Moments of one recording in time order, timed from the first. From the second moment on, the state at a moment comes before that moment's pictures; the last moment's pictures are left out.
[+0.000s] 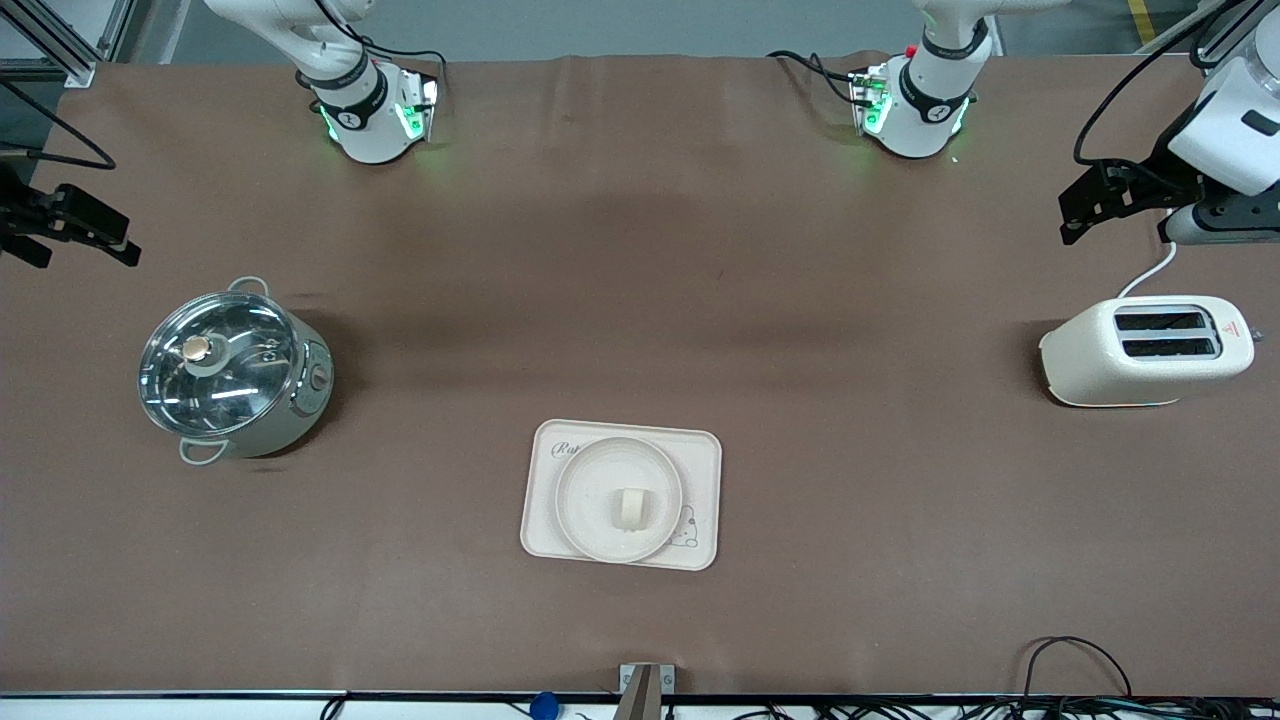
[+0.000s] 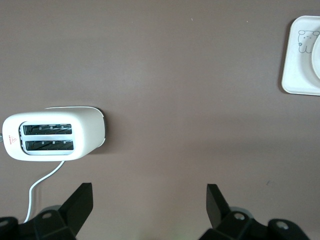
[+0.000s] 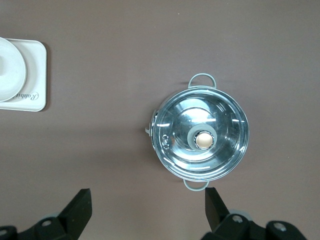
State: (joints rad) left arm 0.02 -0.07 -0.16 -1.58 0.04 1.54 -0.12; right arm -0.02 -0.05 -0.04 -1.58 0.03 1.55 -0.05
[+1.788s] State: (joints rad) left arm 0.02 -0.05 -0.16 -1.58 0.04 1.53 -0.12; right arm 0.39 0.59 -0.03 -1.58 0.20 2.44 0.48
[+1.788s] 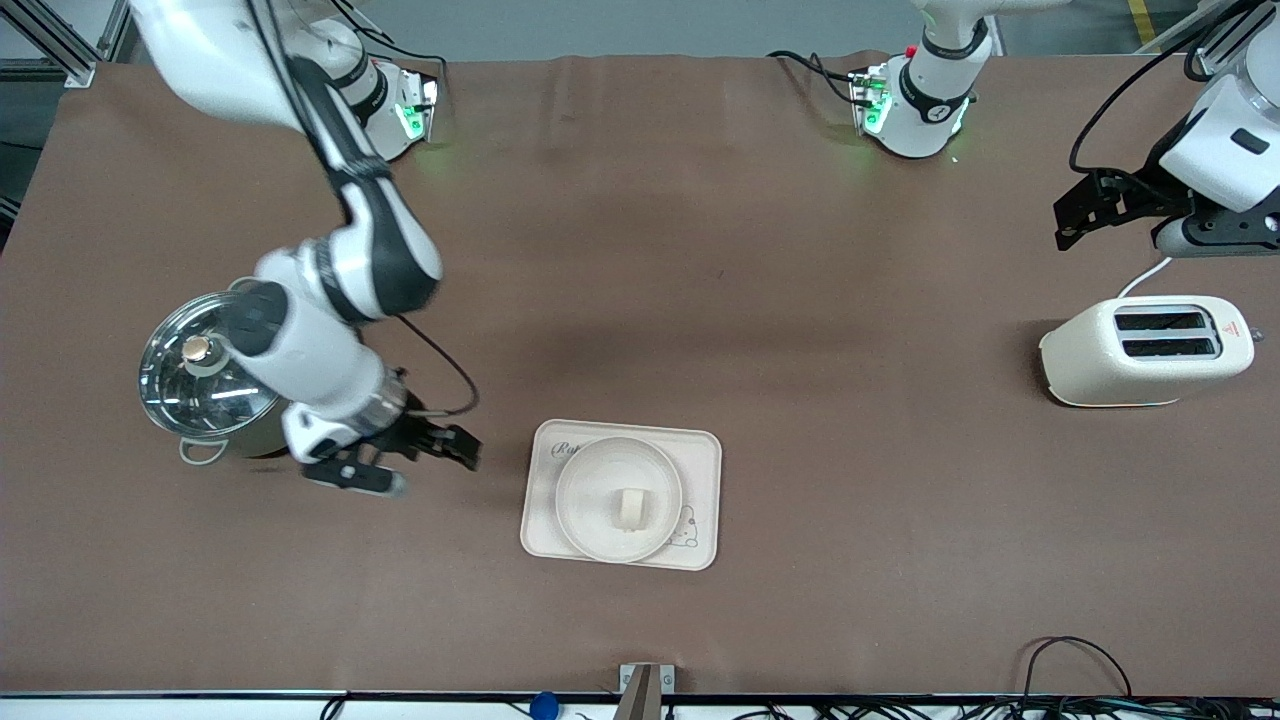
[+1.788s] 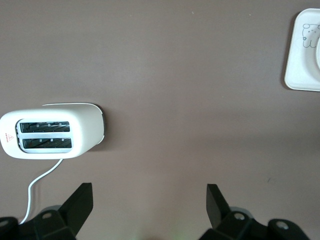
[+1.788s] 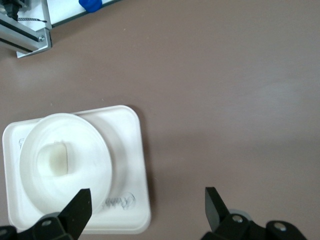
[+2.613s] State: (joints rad) left arm 0.02 -0.04 -0.16 -1.58 0.04 1.53 -0.12; right arm 0.52 0.92 -0.04 -1.28 0.18 2.45 0.51
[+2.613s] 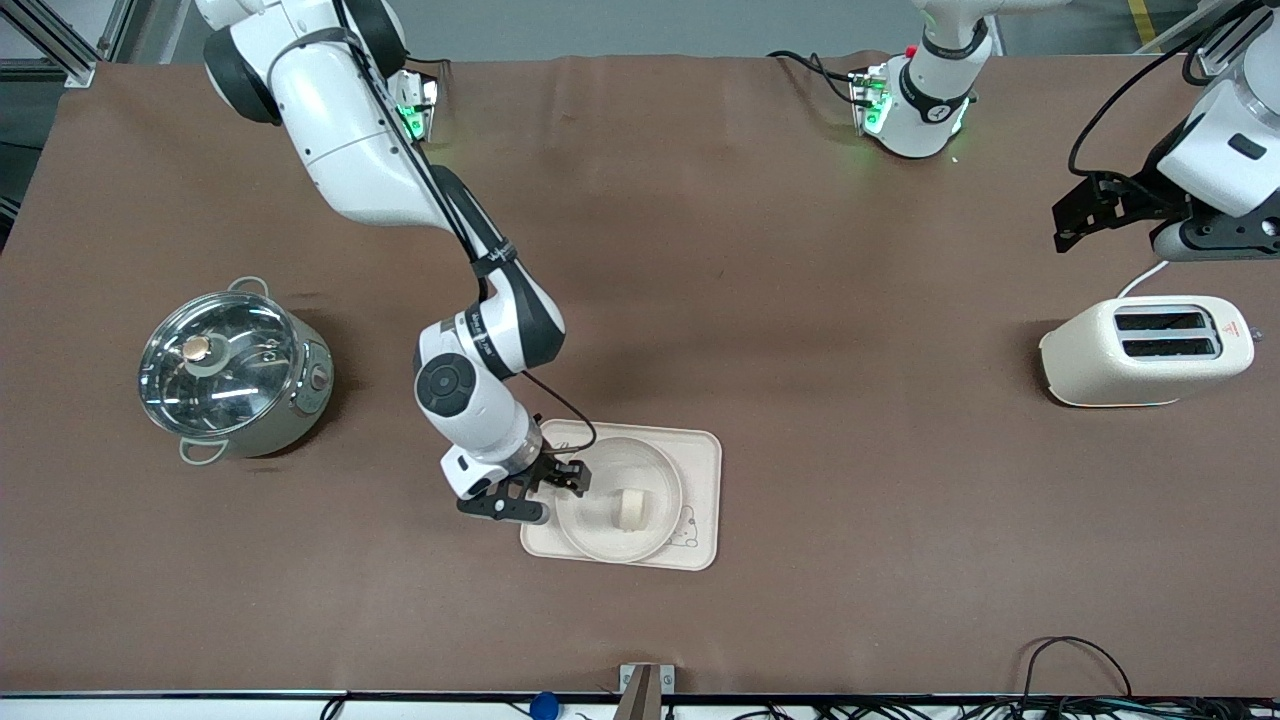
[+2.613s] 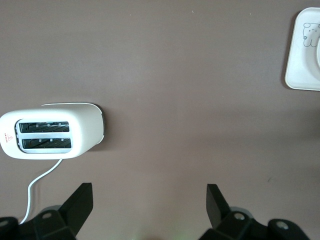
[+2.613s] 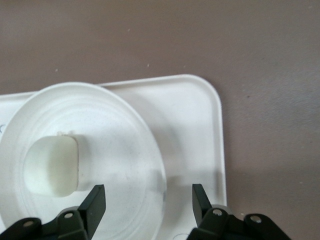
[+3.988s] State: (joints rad) left arm 0.02 -0.03 -0.16 -1.58 0.04 1.53 -0.12; right arm 0.50 0.89 -0.01 -1.23 0.18 2.45 0.53
